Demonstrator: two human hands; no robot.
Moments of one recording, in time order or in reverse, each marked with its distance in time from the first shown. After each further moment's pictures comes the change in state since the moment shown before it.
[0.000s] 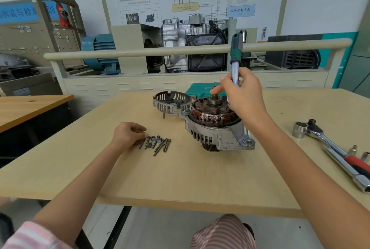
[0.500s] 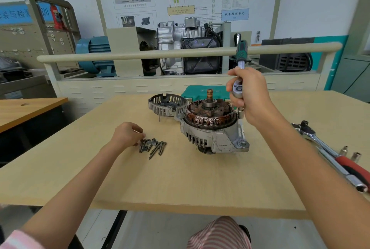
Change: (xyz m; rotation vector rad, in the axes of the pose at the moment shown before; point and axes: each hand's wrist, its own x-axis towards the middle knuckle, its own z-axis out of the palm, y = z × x) left_hand -0.002 0.023 0.006 0.202 -0.035 -0.038; right_hand 0.012 -0.015 -0.021 0.474 -0.052 0.271
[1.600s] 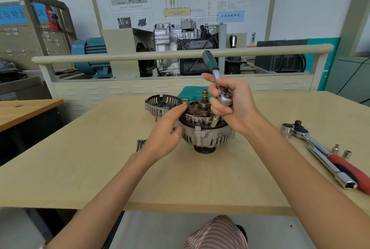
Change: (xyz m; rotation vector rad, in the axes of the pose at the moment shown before) left_hand -0.073 0.074 0.047 -0.070 0.029 0.753; right_hand -0.008 0.017 0.003 0.314 -0.404 0.180
